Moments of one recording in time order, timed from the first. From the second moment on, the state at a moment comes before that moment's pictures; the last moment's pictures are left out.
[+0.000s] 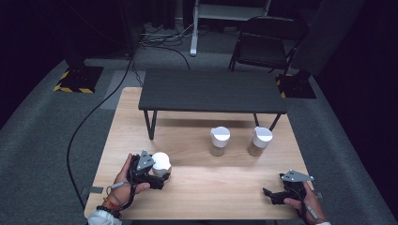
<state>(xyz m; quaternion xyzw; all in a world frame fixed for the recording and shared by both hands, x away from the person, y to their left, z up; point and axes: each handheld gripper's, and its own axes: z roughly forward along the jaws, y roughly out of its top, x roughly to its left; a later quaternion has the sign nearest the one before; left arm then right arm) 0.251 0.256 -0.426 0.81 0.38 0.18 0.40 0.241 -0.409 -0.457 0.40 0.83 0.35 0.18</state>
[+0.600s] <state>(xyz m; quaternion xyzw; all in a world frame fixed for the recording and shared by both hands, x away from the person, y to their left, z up) 0.249 0.255 -0.436 0.80 0.38 0.17 0.42 0.241 -0.409 -0.457 0.40 0.83 0.35 0.18</state>
